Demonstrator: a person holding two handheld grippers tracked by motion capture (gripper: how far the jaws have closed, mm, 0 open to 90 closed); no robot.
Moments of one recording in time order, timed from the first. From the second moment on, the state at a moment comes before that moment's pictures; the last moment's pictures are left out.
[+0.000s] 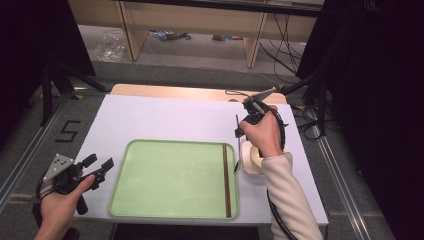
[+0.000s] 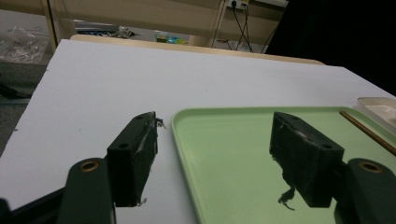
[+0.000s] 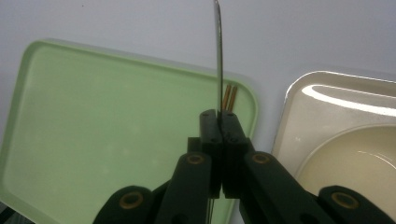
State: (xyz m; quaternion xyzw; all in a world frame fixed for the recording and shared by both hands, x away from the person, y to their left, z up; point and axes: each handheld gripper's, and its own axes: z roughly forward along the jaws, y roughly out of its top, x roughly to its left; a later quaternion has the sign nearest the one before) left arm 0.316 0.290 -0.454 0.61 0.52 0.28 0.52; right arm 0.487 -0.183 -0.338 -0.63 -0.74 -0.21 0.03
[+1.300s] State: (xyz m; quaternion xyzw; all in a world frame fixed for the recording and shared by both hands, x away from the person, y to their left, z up) left arm 0.316 0.290 -0.454 0.61 0.52 0.28 0.52; right arm 0.489 -0.135 -0.381 -0.60 -0.78 -0.17 0.05
